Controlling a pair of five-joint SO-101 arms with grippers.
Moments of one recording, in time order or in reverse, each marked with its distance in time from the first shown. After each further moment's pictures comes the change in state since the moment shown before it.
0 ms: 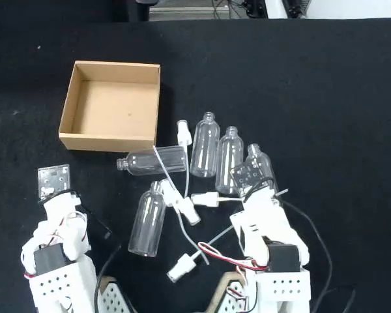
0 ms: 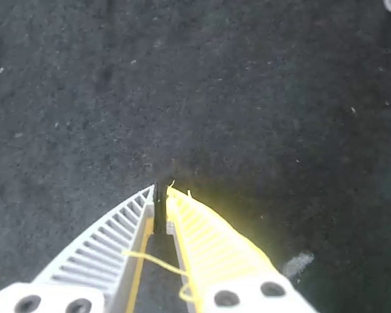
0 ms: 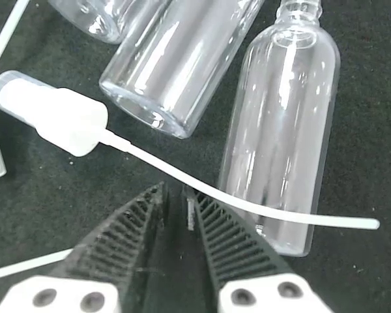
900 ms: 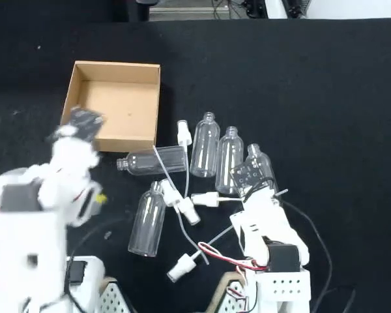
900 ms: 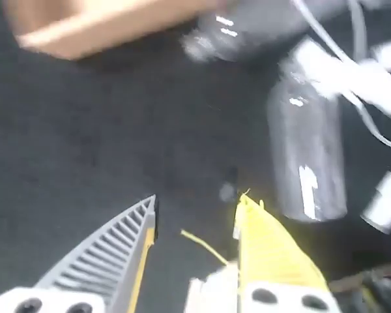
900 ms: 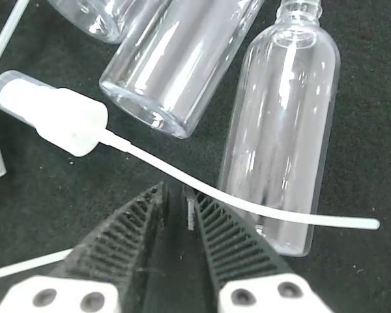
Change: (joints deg) left arm 21.0 52.9 -66.3 26.5 -10.6; right arm 0.0 0.0 0.0 0.0 0.0
